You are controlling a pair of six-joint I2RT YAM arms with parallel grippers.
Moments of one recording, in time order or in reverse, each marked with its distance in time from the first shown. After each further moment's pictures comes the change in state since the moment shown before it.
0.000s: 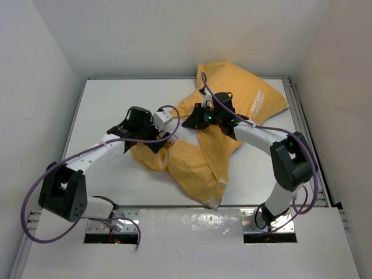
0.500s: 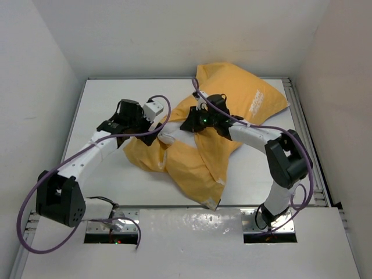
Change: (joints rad) left arm 0.076 -0.056 0.106 -0.124 -0.017 -0.025; right arm 0.041 0.055 0.033 -0.037 0.054 -0.125
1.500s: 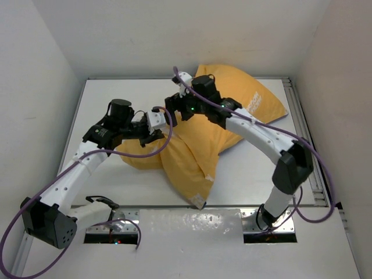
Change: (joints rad) left arm -0.052 -0.174 0.049 -0.116 0.534 0.246; right arm 0.140 -0.079 0.397 -0.421 0.117 -0.240
